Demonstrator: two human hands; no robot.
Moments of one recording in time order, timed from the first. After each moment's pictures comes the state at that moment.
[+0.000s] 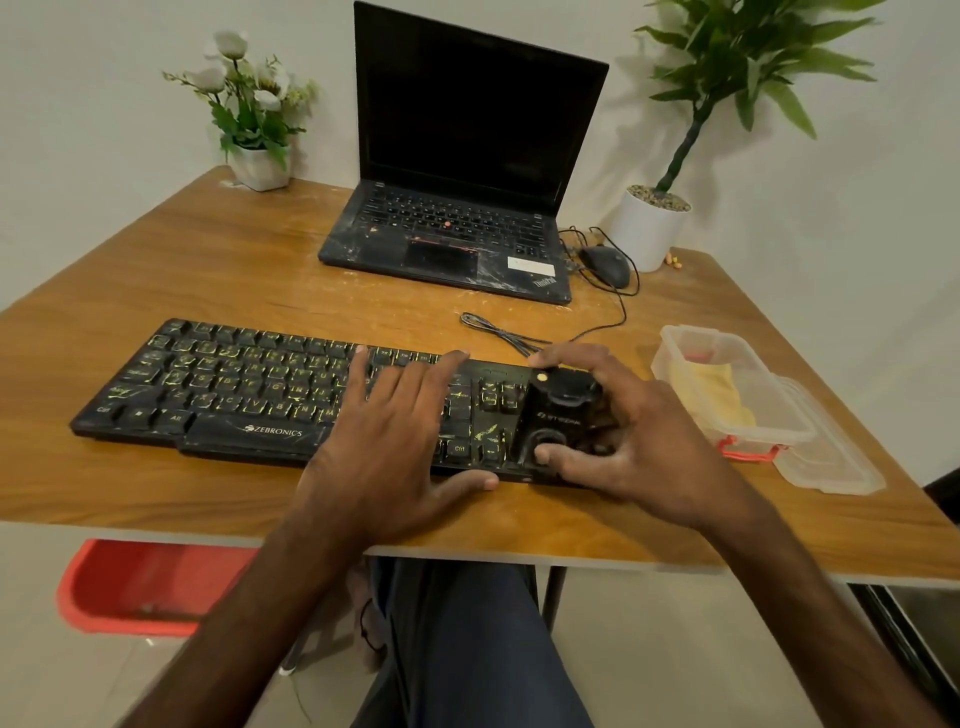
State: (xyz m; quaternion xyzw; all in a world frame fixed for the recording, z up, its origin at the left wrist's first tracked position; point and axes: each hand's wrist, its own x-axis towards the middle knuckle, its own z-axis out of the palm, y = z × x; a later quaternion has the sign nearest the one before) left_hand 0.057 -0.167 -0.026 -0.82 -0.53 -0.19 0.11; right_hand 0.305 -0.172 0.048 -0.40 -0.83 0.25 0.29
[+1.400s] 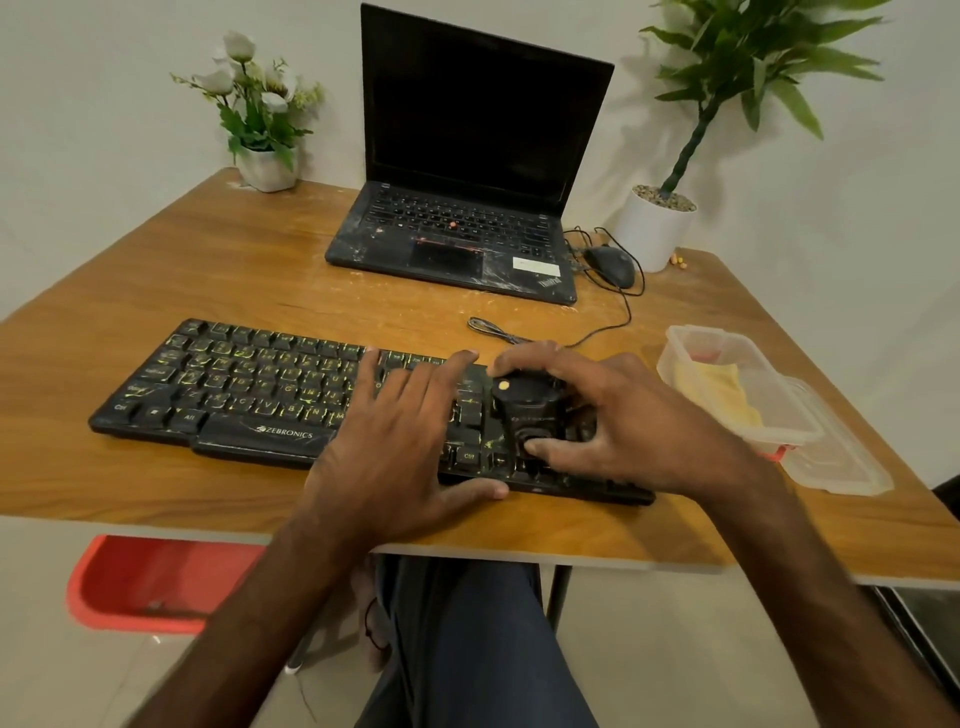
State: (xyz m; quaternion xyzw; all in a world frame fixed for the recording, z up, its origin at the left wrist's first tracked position) left_hand 0.058 -0.170 -0.024 -0.82 -0.52 -0.21 0.11; right_hand 0.285 -0.156 0.067 -0.35 -0.90 0.16 0.18
